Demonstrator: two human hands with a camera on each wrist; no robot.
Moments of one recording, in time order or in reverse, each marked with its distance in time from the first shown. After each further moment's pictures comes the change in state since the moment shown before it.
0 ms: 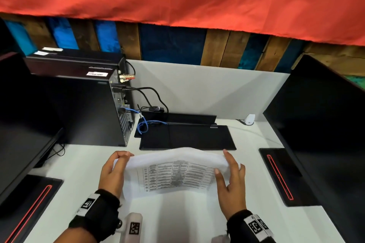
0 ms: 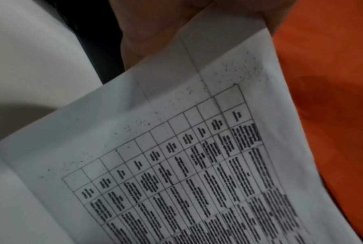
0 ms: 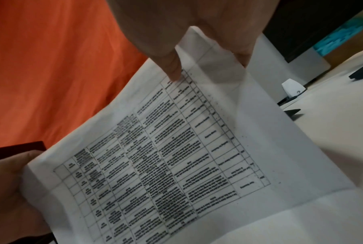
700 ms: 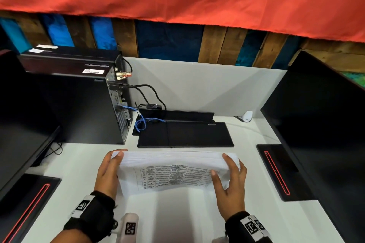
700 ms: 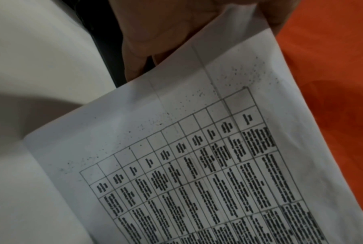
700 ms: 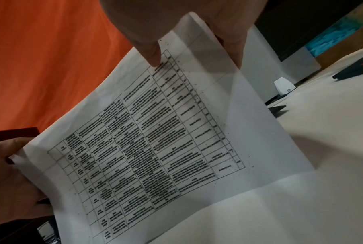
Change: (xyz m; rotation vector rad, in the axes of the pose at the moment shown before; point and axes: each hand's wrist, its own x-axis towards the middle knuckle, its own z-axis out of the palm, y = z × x) left_hand -0.003 -0.003 -0.008 -0.081 -0.052 -0.060; right_hand -0.014 0.008 -0.002 -0.027 0.050 -0.032
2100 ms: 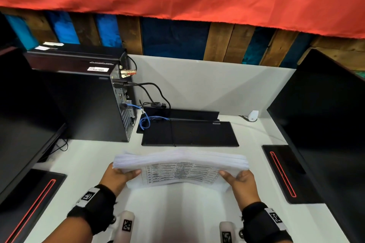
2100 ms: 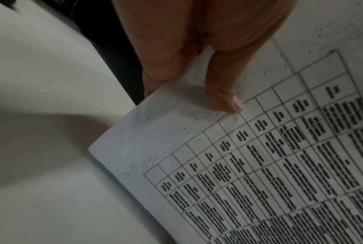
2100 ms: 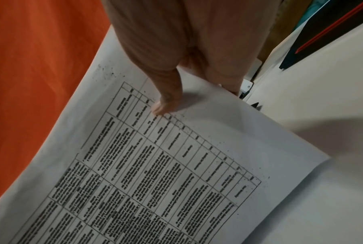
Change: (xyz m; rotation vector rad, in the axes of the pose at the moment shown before) left_hand 0.022 -0.030 -0.018 0.253 -0.178 -0.106; right_hand 0.035 0.006 -0.018 0.426 -0.123 0.424
